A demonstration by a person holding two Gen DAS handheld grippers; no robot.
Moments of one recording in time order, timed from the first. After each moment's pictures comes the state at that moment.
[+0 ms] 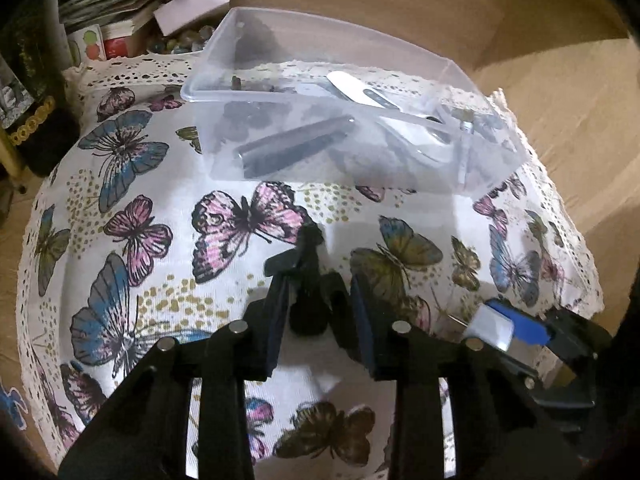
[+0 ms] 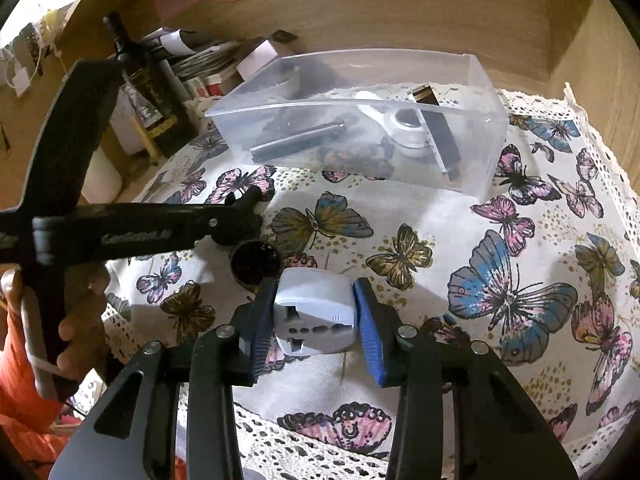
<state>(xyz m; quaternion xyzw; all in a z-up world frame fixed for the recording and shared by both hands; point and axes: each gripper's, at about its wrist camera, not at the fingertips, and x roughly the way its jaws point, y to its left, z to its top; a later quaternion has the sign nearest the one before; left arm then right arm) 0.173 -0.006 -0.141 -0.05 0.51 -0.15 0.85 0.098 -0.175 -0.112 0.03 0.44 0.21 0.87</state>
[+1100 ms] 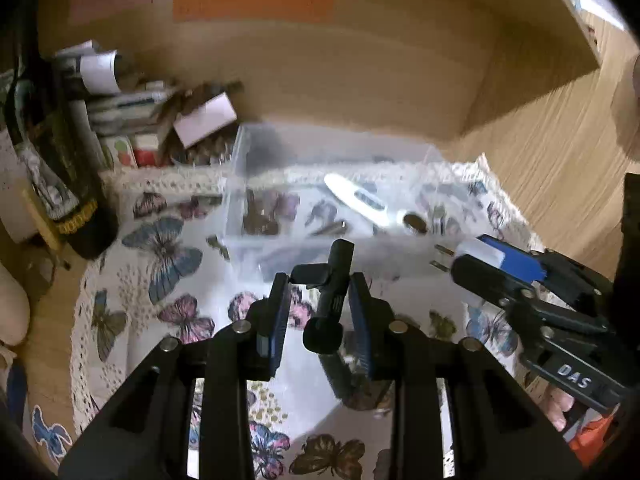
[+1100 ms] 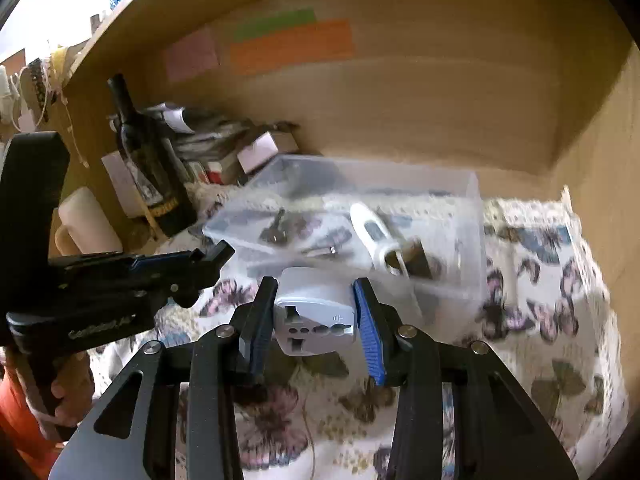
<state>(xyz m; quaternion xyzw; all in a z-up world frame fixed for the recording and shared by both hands) 0.165 0.002 -0.068 -0.03 0.39 -0.14 0.91 0.148 -0.174 -0.046 0.01 0.34 0.21 0.92</state>
